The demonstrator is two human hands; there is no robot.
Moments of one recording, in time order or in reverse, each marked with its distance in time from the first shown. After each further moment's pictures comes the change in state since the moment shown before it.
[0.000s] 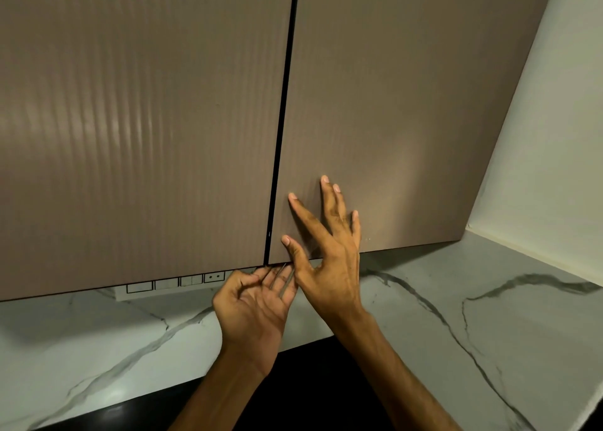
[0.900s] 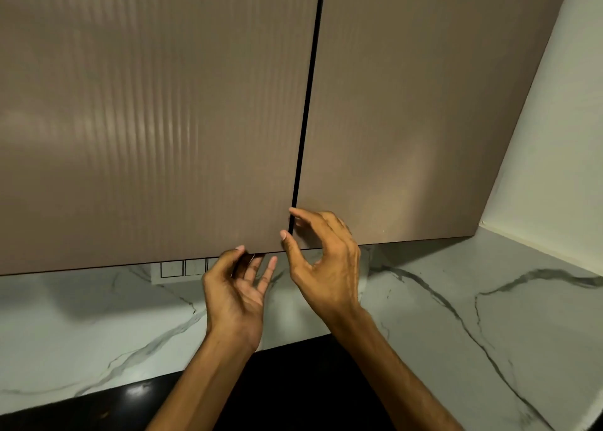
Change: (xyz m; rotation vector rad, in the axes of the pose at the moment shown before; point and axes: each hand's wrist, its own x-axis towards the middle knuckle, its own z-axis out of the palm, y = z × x) left_hand -0.035 0.041 -0.005 0.094 0.050 0.304; right_hand -0.018 -0.051 0.000 0.155 0.096 0.014
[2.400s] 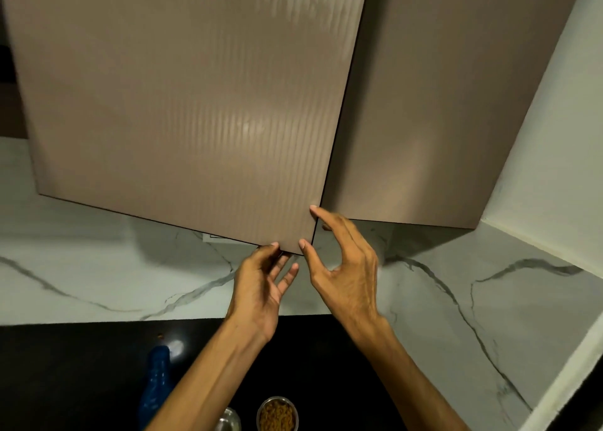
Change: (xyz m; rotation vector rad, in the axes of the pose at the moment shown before) left_hand -0.129 0.005 -0.011 0.169 0.076 -0.043; right_hand -0.062 -0.064 -0.088 0.067 -0.141 -0.030
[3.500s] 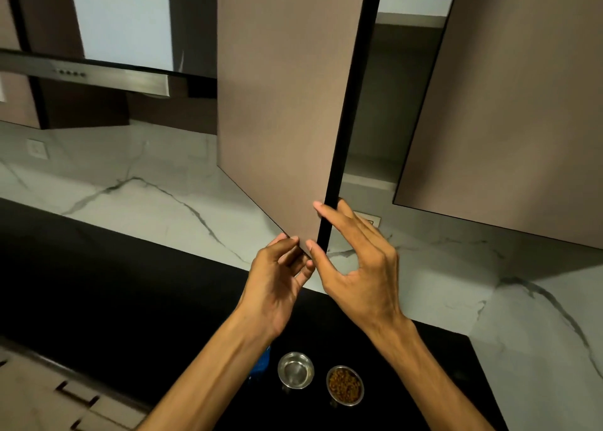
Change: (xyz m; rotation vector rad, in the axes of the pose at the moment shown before) left_hand -0.144 0.020 -0.023 0.009 0.143 0.241; right_hand -0.040 -0.085 -0.031 0.404 -0.149 -0.262
